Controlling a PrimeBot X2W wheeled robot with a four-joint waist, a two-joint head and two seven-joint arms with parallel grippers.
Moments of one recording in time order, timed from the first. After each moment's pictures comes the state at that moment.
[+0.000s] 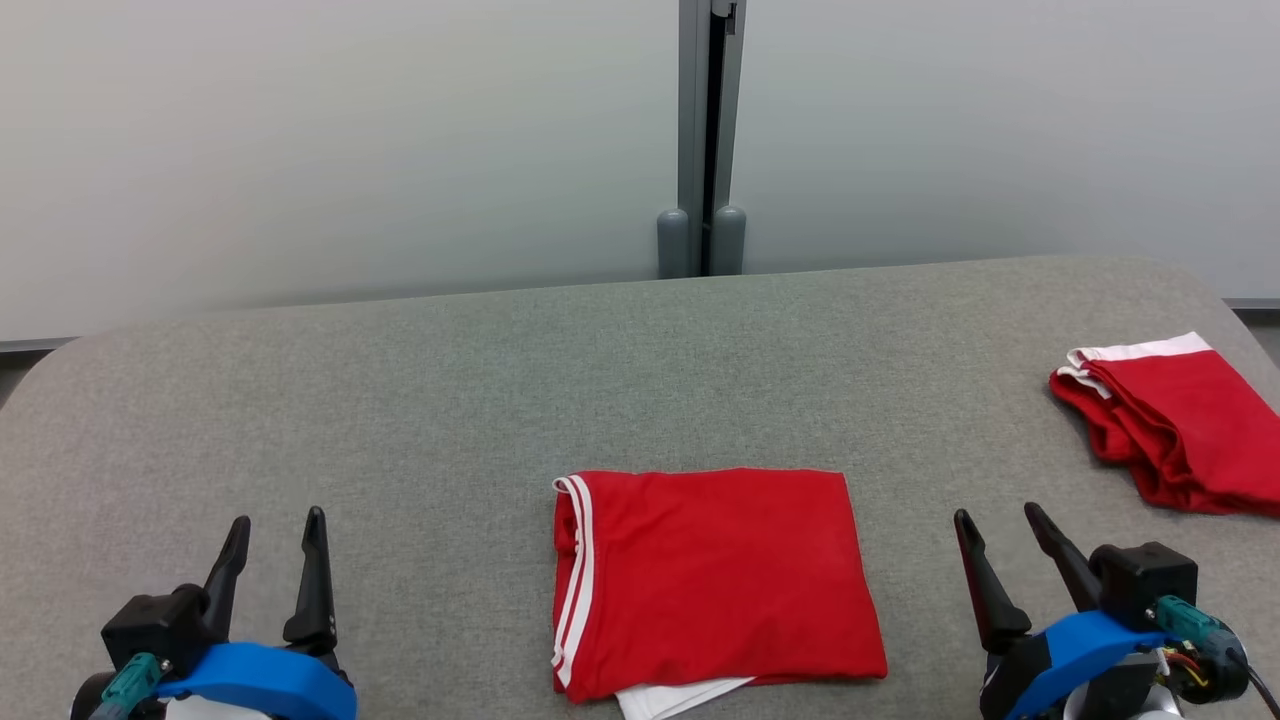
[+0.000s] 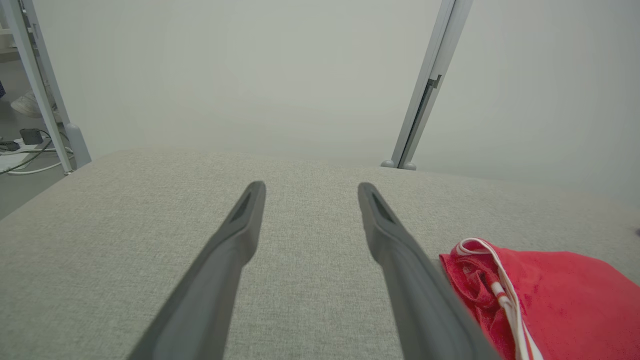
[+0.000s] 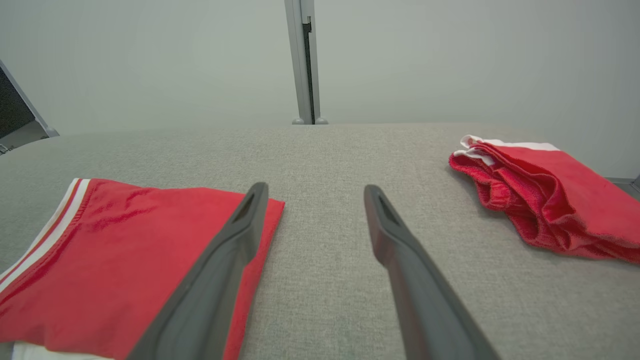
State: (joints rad) left arm -0.05 0.28 -0.18 0.35 -0.48 -0.02 -0.22; right arm -0.06 -0.09 0.00 0.24 0.16 0.13 -0.05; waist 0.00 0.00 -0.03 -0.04
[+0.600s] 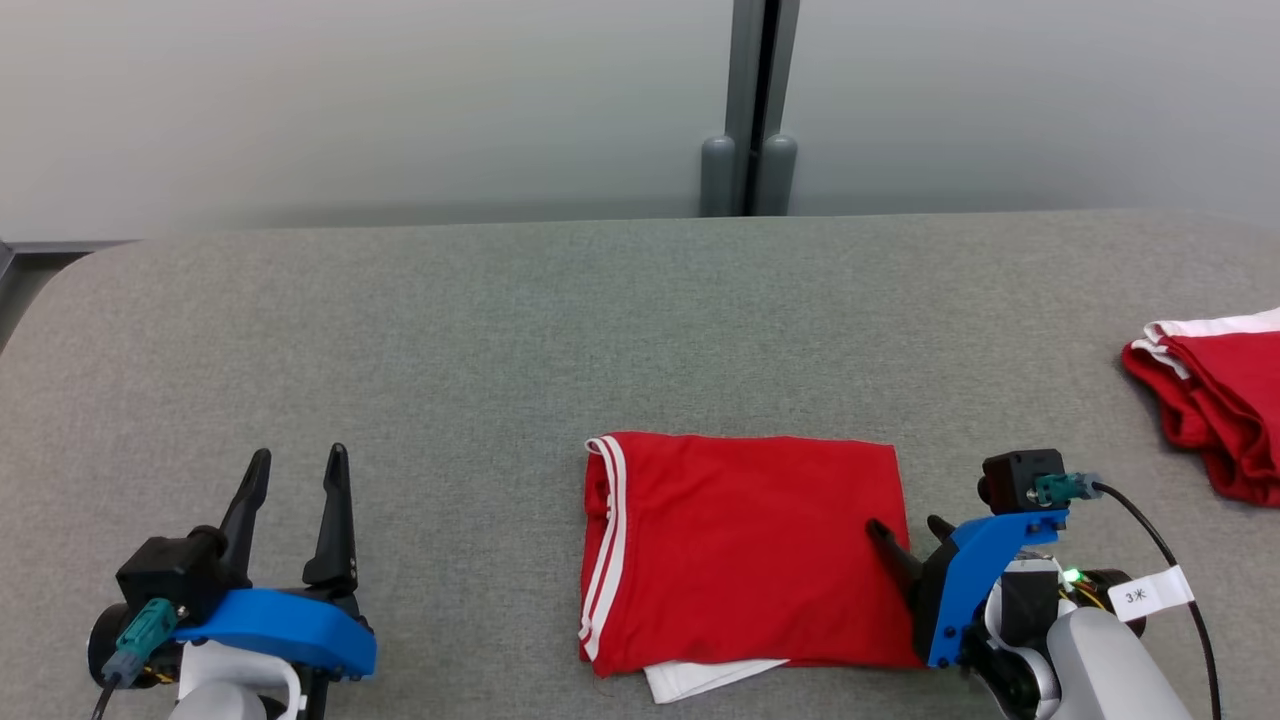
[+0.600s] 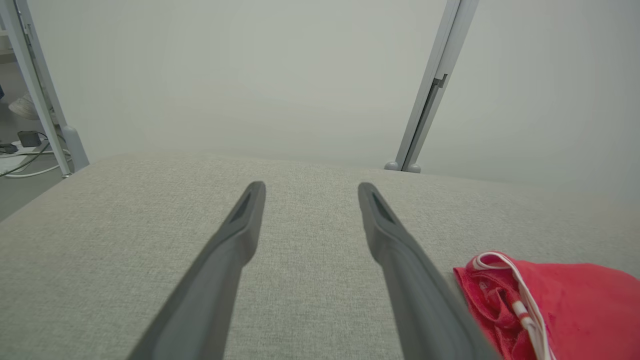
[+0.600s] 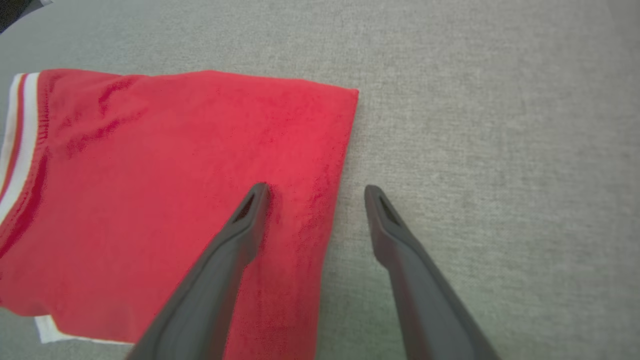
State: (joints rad) left arm -0.13 0.28 -0.21 0.31 -0.48 -0.02 -0.22; right arm -0.29 -0.05 0.05 0.49 0.25 0.13 0.36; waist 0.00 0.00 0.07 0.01
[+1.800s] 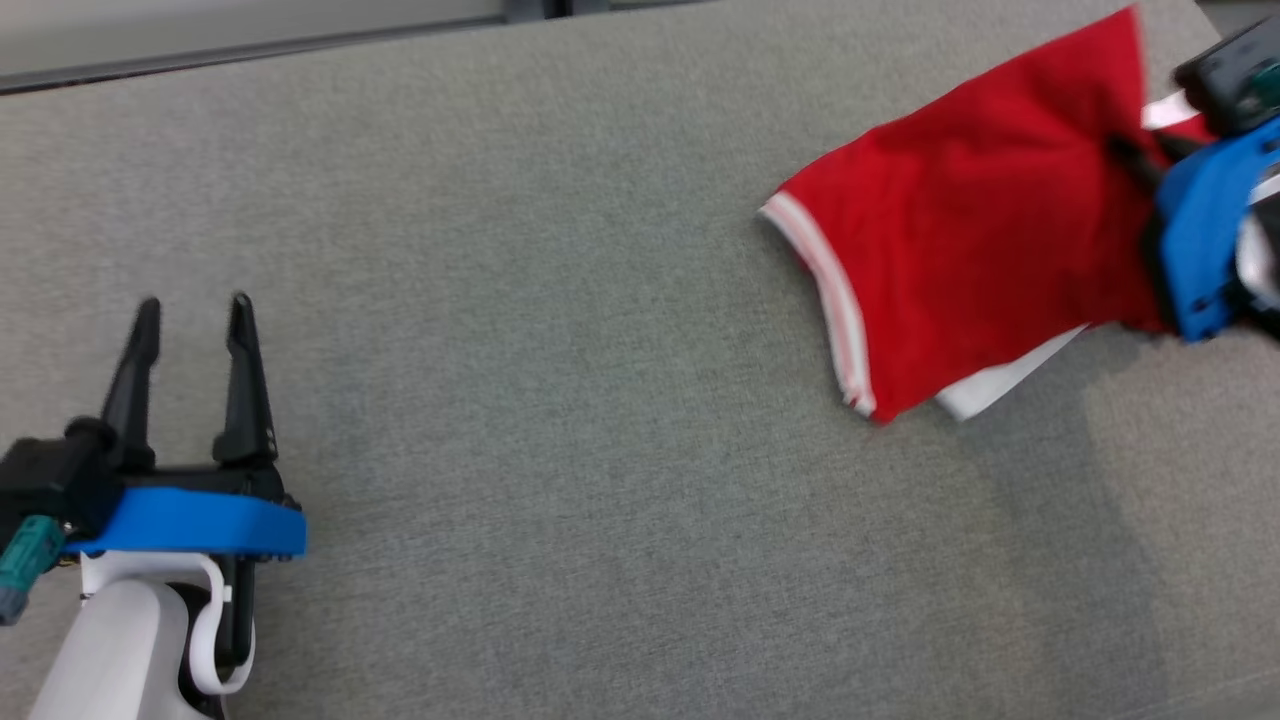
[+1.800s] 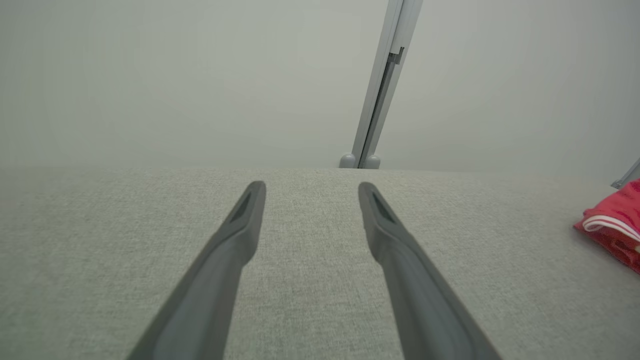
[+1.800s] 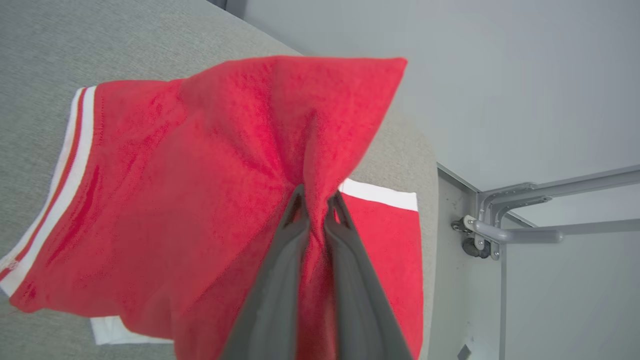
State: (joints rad) left arm -0.25 0.34 -0.16 0.18 -0.45 0.01 -0.24; right arm -0.81 -0.62 0.42 0.25 0.37 0.13 0.61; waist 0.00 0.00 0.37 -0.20
